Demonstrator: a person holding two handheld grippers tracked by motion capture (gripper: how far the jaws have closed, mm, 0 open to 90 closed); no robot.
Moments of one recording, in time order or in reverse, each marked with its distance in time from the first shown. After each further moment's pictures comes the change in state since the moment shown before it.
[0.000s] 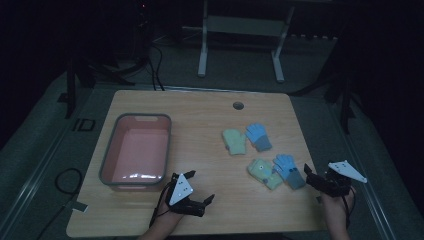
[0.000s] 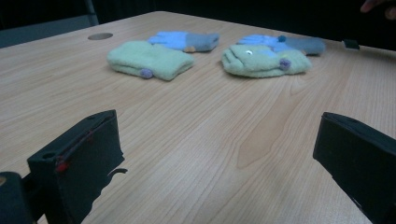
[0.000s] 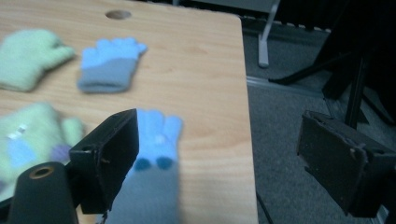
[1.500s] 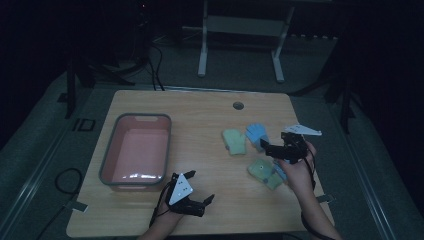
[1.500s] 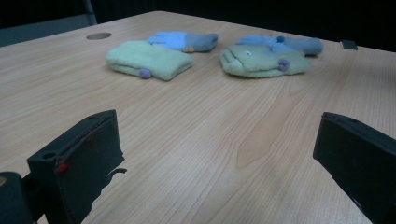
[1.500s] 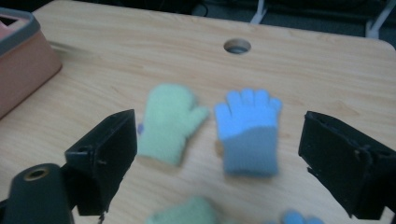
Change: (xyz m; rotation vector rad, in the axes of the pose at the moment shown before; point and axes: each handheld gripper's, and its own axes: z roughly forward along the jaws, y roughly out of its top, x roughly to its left) left arm 0.001 0.000 0.000 0.001 -0.008 -0.003; right arm 0.095 0.100 0.056 0.102 0.314 0.012
